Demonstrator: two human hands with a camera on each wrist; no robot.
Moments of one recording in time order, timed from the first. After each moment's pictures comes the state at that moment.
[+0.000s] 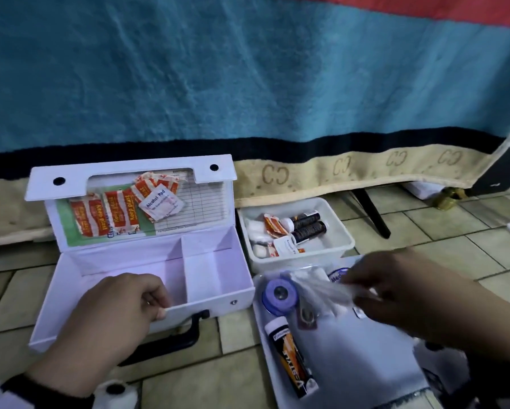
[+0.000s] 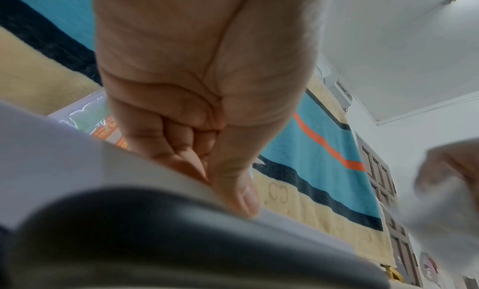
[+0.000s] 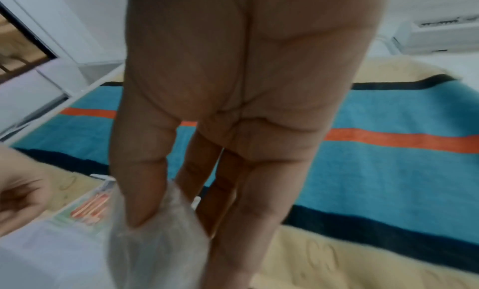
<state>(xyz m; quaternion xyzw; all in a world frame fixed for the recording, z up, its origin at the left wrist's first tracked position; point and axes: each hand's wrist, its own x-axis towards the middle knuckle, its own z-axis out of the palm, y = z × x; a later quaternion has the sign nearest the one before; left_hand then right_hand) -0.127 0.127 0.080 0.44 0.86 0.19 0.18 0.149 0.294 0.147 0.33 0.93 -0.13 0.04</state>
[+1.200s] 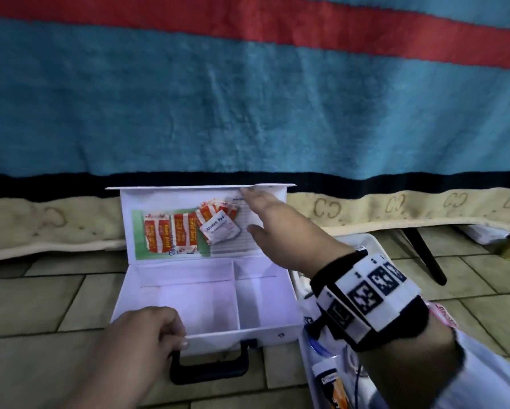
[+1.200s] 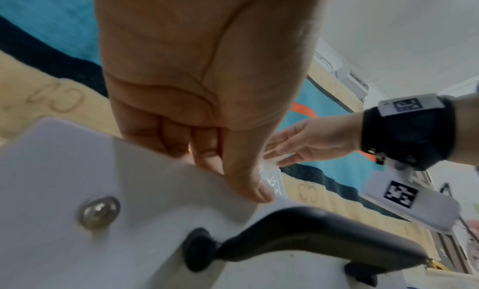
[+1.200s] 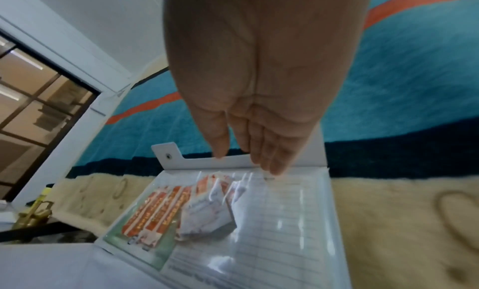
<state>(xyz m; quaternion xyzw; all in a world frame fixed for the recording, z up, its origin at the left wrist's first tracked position) -0.151 0.093 0.068 0.42 0.88 0.19 0.14 -0.060 0.304 0.141 0.20 0.96 -0.15 -0.09</state>
